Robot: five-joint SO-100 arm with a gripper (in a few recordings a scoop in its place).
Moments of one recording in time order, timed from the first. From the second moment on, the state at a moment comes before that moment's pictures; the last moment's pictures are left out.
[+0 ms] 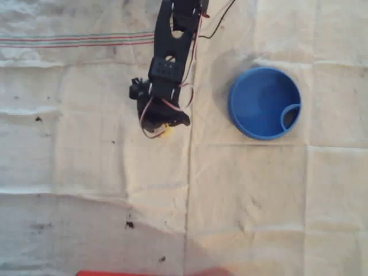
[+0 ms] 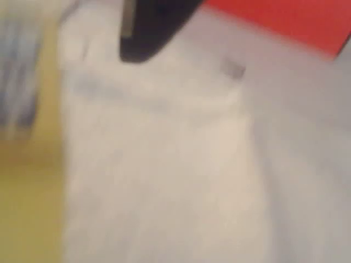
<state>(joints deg) 4.2 71.7 66.3 80.9 -114.4</state>
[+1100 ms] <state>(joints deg) 6.1 67.9 66.2 80.9 -111.6</state>
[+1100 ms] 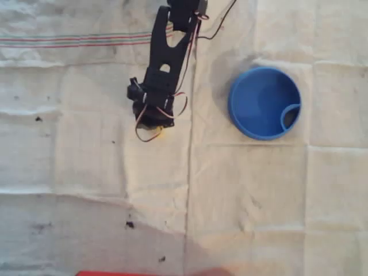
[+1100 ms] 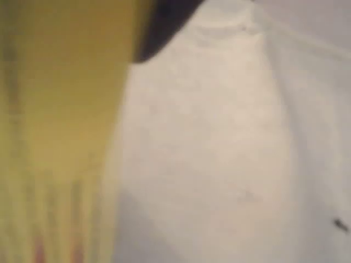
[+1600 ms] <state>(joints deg) -11.3 87.5 65.5 88.7 -87.2</state>
